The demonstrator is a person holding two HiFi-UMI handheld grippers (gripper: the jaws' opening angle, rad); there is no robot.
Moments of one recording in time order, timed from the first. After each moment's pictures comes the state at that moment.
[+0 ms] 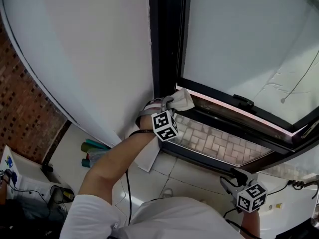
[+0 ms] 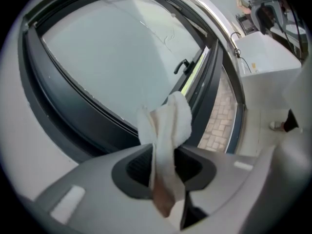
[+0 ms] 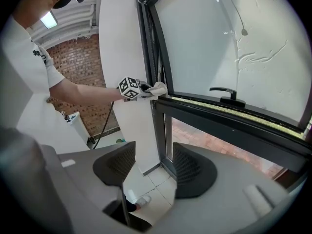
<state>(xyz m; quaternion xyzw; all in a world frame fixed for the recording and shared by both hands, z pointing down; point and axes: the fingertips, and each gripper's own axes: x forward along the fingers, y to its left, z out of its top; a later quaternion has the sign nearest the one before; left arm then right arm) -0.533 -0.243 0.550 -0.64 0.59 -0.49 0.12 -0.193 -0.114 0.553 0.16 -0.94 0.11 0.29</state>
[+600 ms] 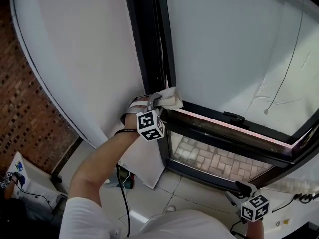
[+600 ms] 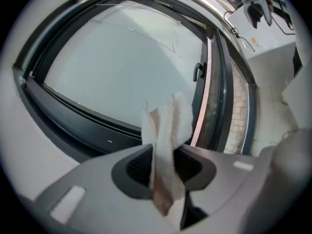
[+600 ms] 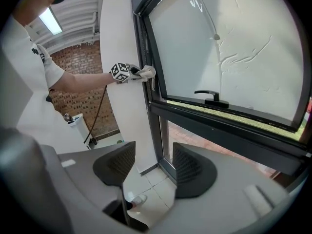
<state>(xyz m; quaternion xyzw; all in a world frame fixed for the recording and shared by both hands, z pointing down) -0.546 -0.240 0.405 -0.54 0.59 -0.55 0.22 -0.124 -0.149 0.549 0.15 -0.95 0.11 0.27</state>
